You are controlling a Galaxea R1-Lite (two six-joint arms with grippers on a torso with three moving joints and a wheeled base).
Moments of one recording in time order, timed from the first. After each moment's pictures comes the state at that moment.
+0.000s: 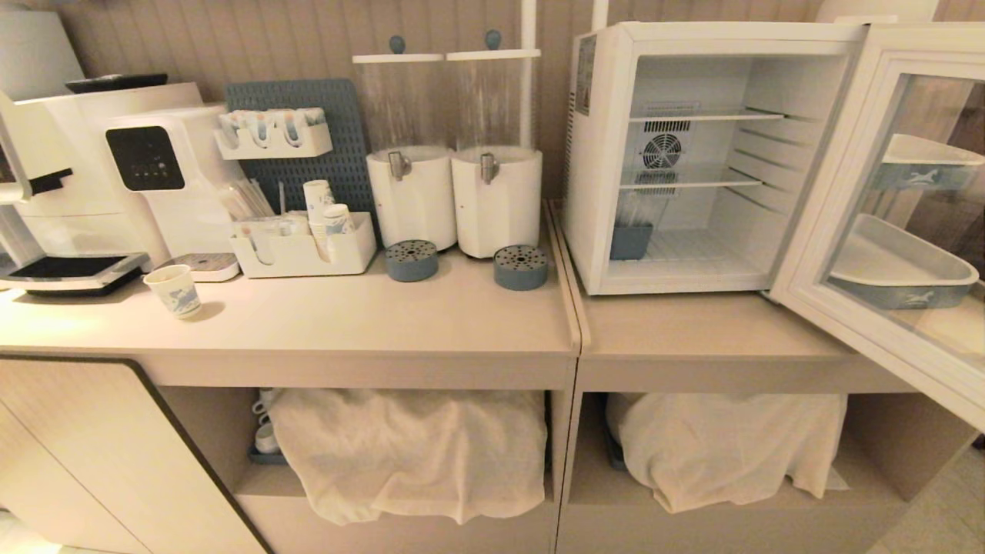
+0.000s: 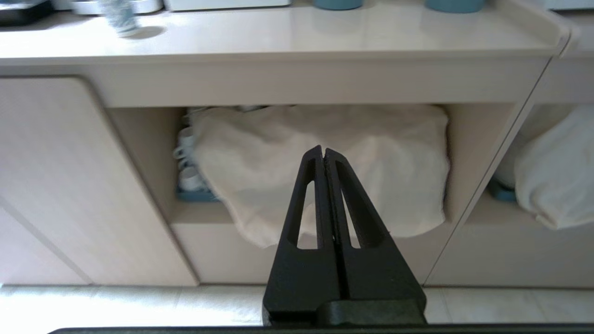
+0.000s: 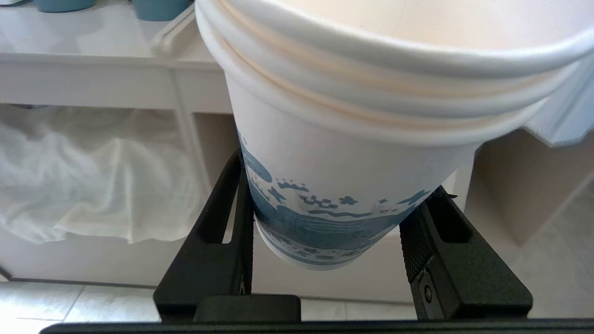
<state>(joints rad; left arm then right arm) 0.00 0.00 -0.02 0.03 -0.01 0.01 0.00 0.00 -0.02 0.06 0.01 -0.07</state>
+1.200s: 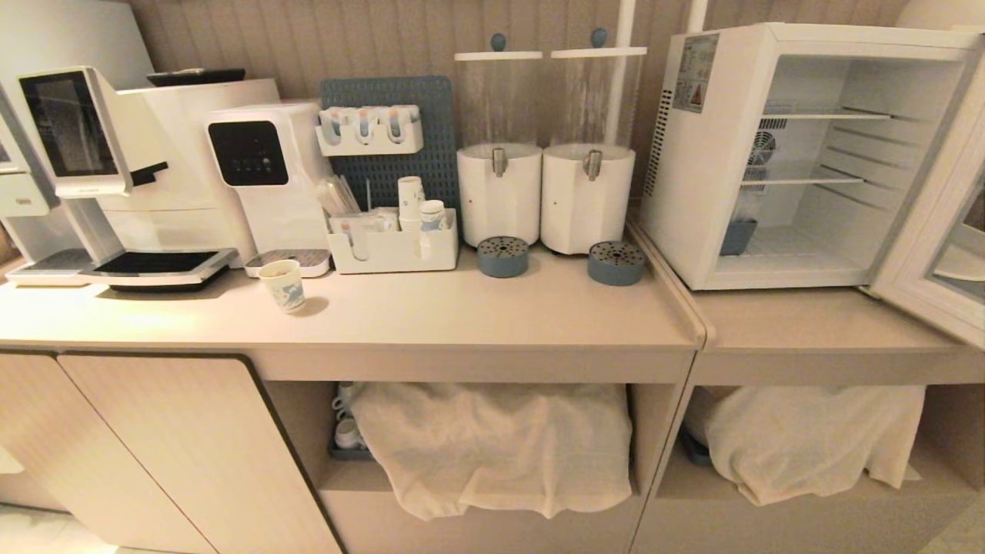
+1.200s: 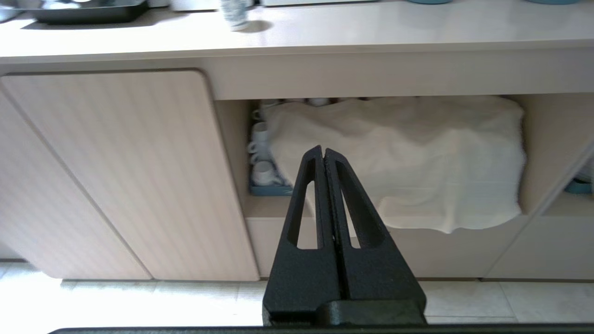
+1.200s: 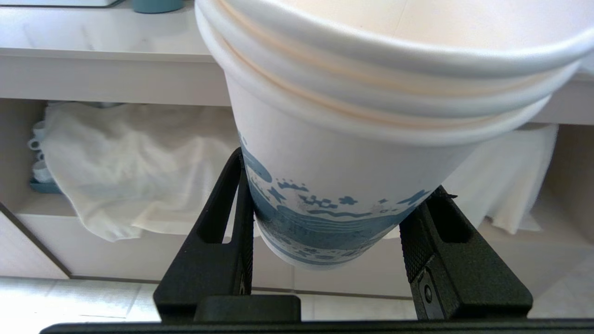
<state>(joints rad) 0.00 0.00 -0.02 0.03 -0.01 0.02 0.00 0.00 -0.02 0.06 0.01 -0.07</state>
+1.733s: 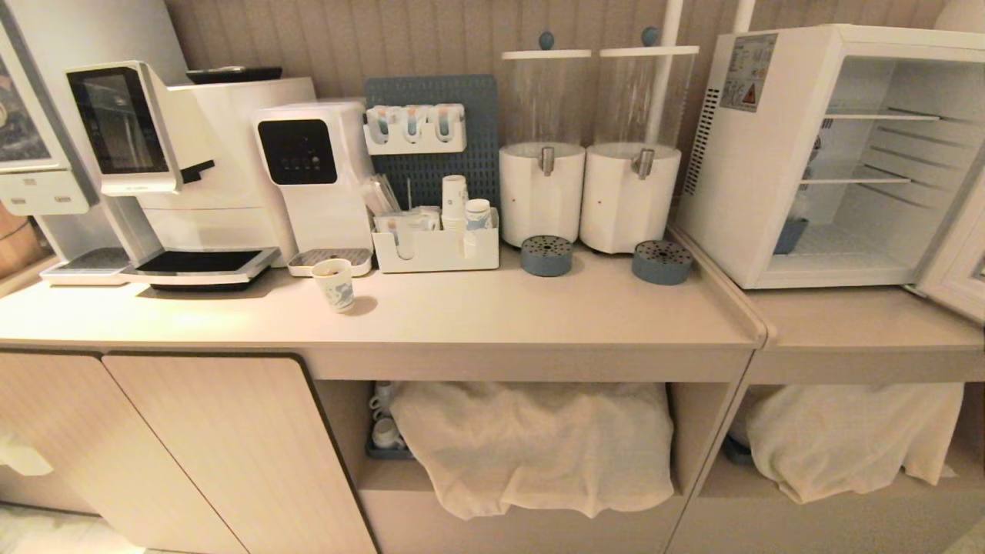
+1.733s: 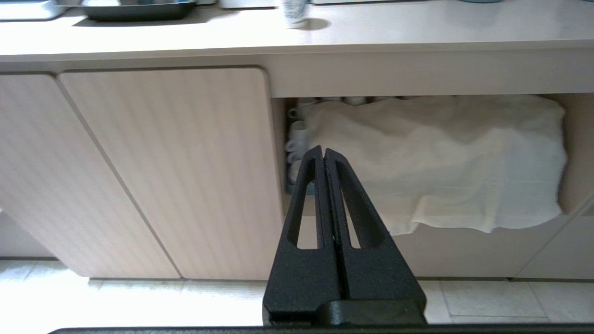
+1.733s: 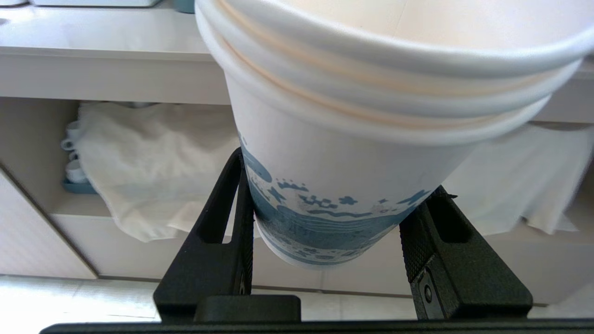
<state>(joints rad) 0.00 0.00 -0.02 0.03 -0.01 0.01 0.00 0.00 -0.02 0.06 0.01 -0.07</state>
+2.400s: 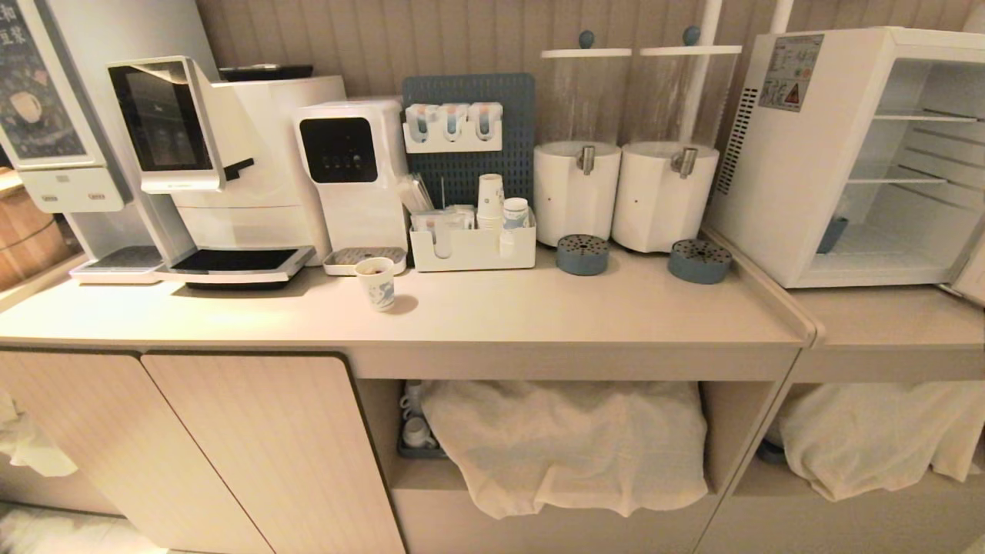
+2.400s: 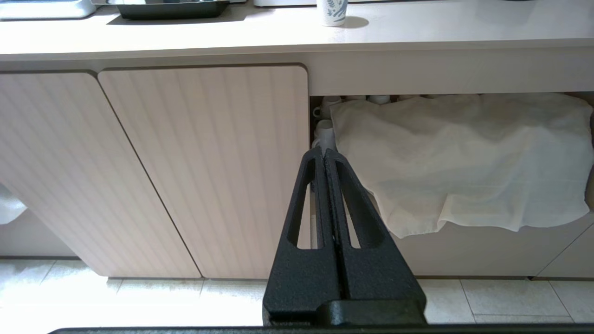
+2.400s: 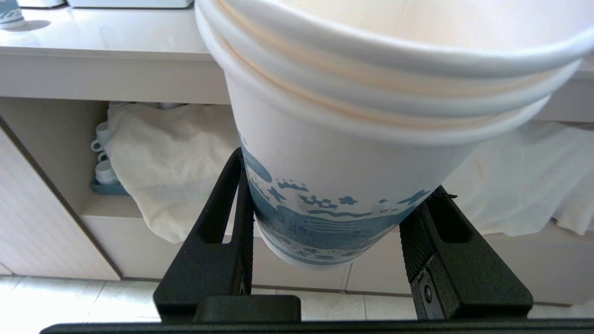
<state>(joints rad) 0.00 0.00 -0.02 0.03 -0.01 0.02 0.00 0.00 -0.02 0.06 0.01 -0.07</state>
